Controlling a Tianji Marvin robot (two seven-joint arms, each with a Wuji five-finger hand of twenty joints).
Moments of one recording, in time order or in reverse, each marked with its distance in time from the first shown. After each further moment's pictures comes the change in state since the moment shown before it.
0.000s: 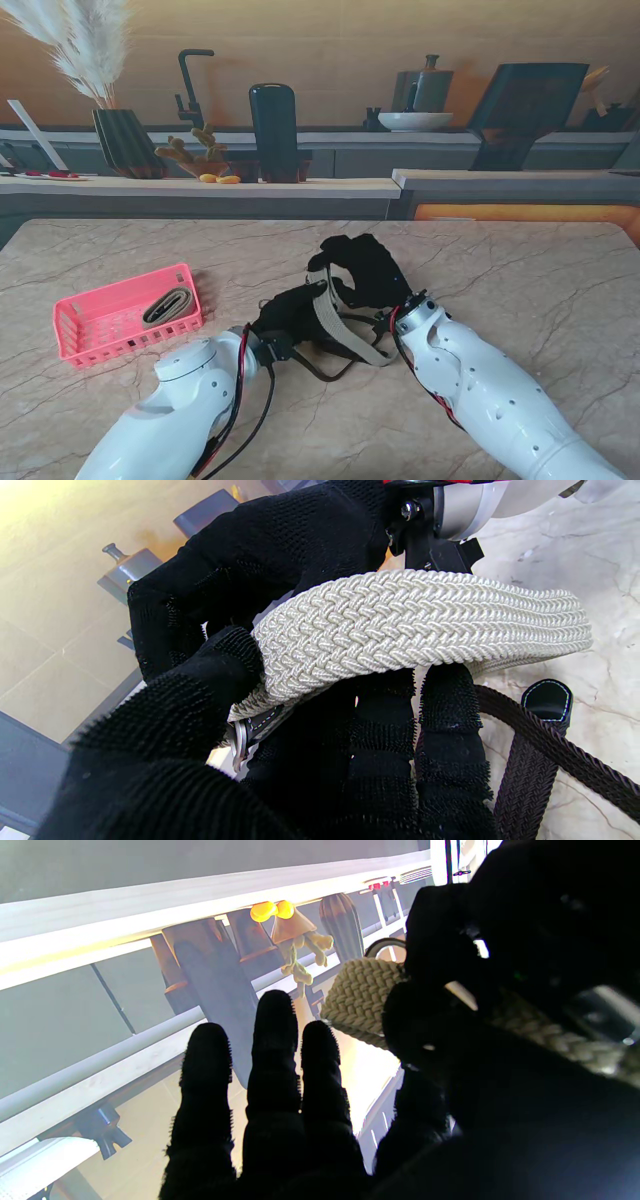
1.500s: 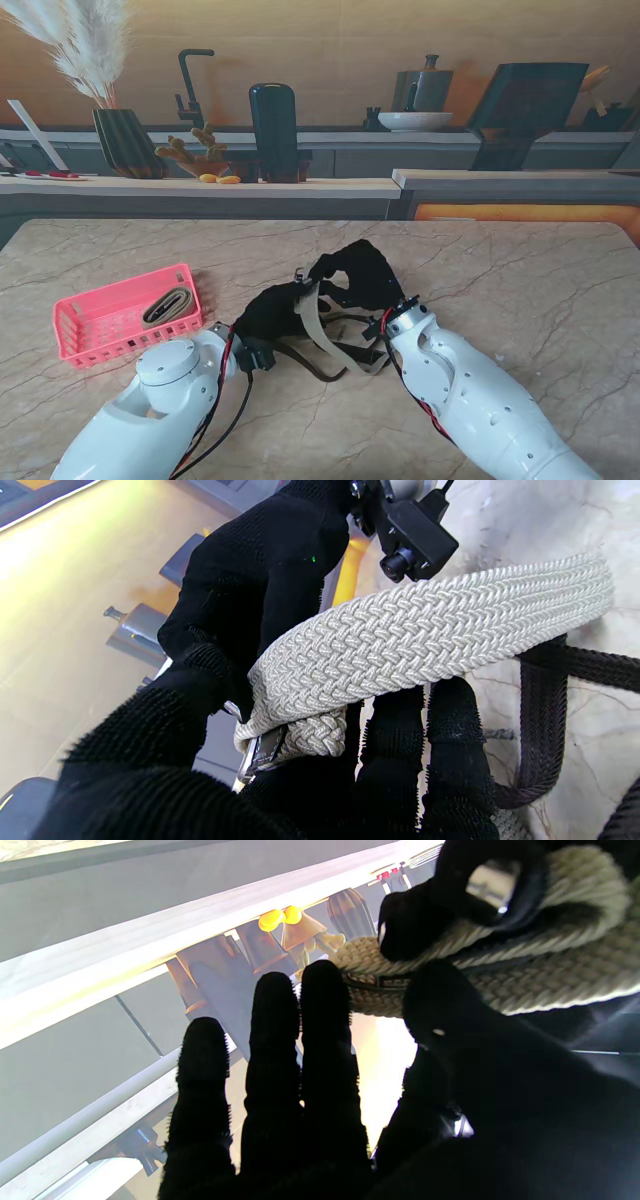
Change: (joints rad) left arm 0.003 0.056 -0.037 0.026 0.257 -0.069 -0.202; right arm -0.040 -0.034 0.014 -0.038 0.127 0.056 0.077; left_hand -0.113 0.107 -0.133 0.054 -0.079 0.106 -0.489 -0.097 -0.198 0.059 -0.195 -0.183 -0.203 0.106 -0.170 0.036 -0.175 0.048 -0.097 0.009; right_hand 0.018 -0.015 -0.164 -0.113 0.311 -0.087 0.056 -0.166 0.532 -0.041 0.060 0.049 0.129 -0.001 0.036 0.015 0.051 0.023 -0.034 0.010
